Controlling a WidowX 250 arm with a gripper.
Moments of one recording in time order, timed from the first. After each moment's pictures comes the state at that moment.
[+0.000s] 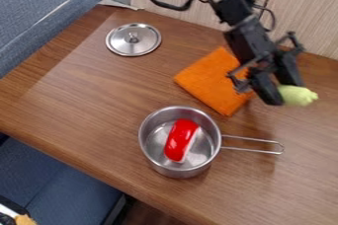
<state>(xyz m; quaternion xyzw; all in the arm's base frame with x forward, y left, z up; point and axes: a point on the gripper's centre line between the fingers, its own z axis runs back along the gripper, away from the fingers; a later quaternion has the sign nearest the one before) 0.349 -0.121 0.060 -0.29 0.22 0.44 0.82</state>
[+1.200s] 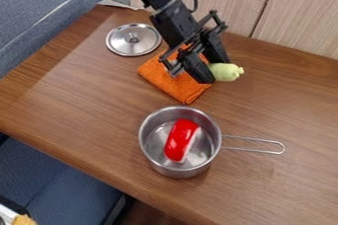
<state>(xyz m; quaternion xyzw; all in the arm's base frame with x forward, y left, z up) 0.331 -0.038 0.077 -0.29 0.15 0.53 0.78</state>
